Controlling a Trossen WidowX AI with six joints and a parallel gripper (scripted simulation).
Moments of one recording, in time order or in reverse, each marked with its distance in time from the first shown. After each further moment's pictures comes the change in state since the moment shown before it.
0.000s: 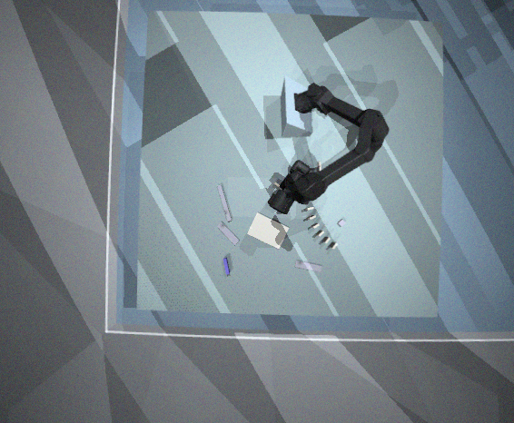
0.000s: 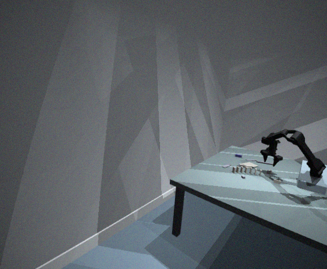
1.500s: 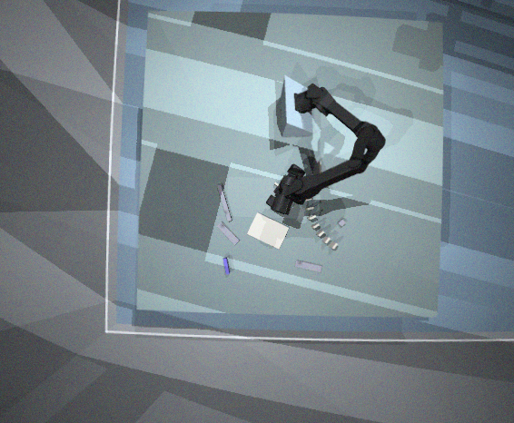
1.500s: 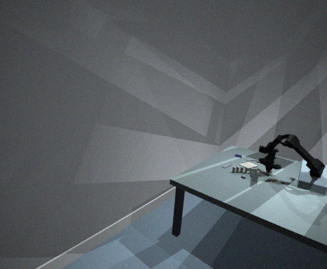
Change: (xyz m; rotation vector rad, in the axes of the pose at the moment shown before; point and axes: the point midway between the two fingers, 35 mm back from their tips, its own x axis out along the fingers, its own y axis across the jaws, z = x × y) arm 0.078 0.002 -0.002 -0.002 -0.005 0.013
